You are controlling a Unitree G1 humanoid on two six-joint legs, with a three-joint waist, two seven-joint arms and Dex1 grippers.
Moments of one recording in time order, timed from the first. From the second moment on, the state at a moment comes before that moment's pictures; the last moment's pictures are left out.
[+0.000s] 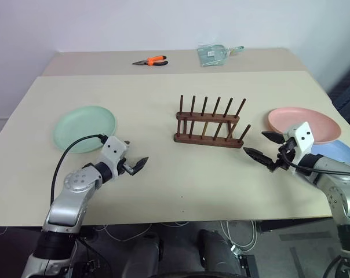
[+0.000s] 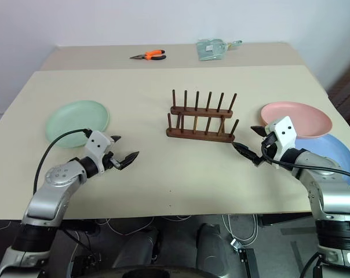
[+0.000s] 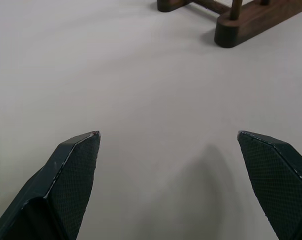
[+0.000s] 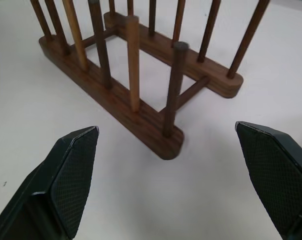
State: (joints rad) left arm -0.23 0.49 -0.04 -0.10 -0.17 0.36 -0.66; right arm -0.12 -0.73 -0.22 -0.12 0.41 0.41 0.78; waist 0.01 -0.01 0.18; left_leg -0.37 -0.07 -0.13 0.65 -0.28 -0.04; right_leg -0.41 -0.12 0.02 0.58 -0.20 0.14
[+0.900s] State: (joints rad) left arm -0.87 0.17 -0.24 0.92 0.01 -0.16 -1.07; right arm 0.24 -0.68 -0.33 -0.54 0.37 0.45 0.61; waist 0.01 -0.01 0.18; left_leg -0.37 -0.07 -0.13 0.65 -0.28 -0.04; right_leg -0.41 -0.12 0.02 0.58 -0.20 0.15
